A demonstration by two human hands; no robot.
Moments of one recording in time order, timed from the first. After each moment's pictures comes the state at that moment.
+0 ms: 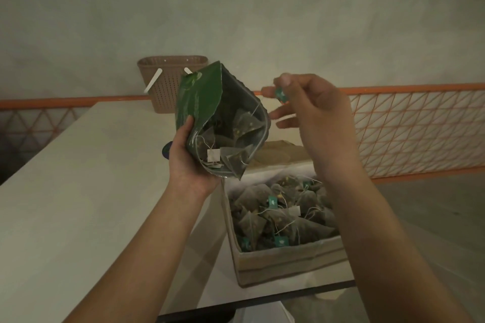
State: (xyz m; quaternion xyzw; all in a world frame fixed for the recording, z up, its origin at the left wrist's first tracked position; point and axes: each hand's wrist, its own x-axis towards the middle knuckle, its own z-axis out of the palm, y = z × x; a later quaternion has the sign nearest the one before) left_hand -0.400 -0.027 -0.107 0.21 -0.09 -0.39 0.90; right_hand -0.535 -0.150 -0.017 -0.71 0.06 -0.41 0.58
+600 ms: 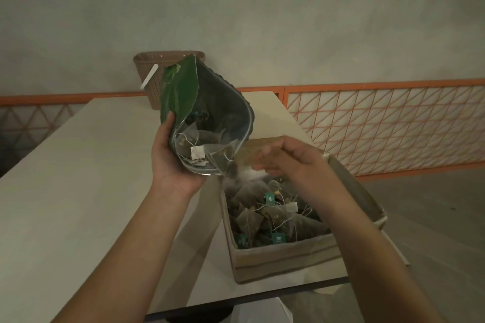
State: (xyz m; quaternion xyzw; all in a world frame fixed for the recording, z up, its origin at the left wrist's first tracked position) left_hand -0.409 -0.011 -0.098 0.23 -0.12 -0.35 0.90; right_hand -0.551 -0.158 -0.082 -0.78 0.08 -0.20 0.59
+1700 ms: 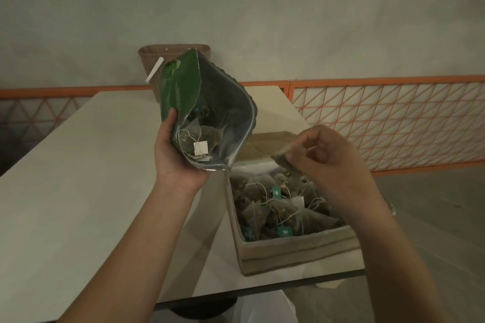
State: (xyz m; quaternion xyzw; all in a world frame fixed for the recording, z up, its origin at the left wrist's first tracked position) left_hand -0.406 -0.004 -0.102 0.22 -0.09 -0.35 0.90; right_hand -0.574 -0.160 -0.075 -0.80 0.12 -0.27 0.52
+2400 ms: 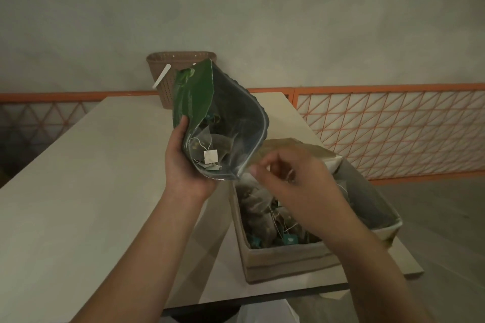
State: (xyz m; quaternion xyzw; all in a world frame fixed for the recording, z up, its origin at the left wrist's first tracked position) left_hand -0.414 -0.005 -0.099 0.22 -0.07 -0.35 0.91; right_hand -0.561 -0.126 -0.078 -0.88 0.04 -0.26 0.39
